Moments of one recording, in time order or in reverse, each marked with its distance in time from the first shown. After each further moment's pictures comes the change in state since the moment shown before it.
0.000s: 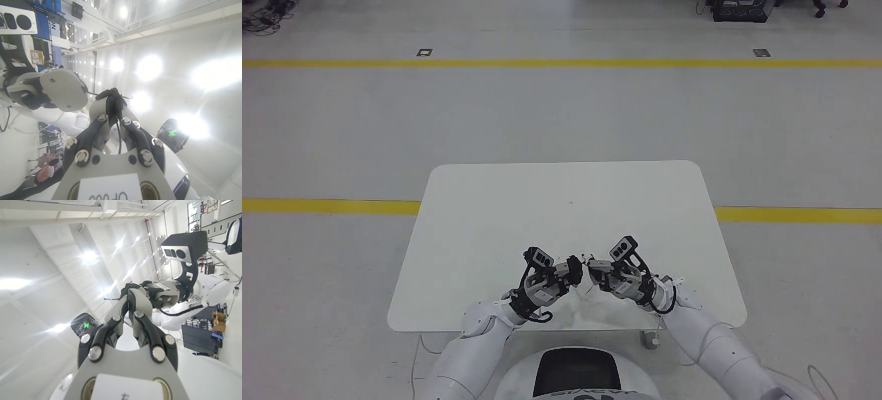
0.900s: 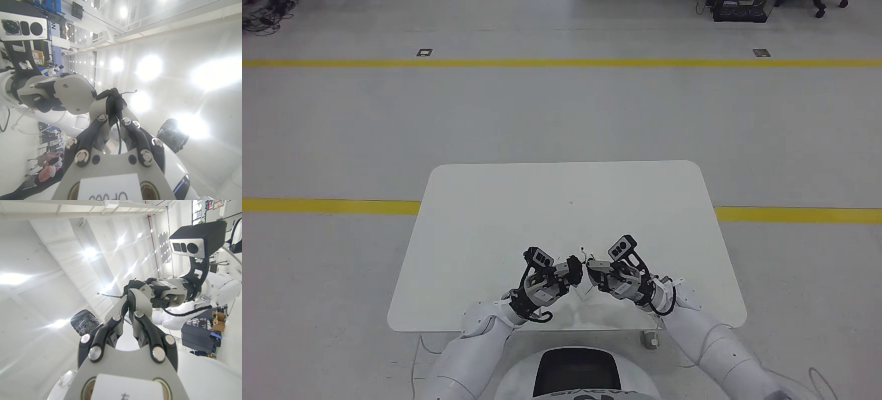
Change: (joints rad) left arm 0.000 0.000 0.000 0.000 0.000 0.000 0.000; right arm -0.015 0.008 0.000 -0.050 0.003 -0.012 0.000
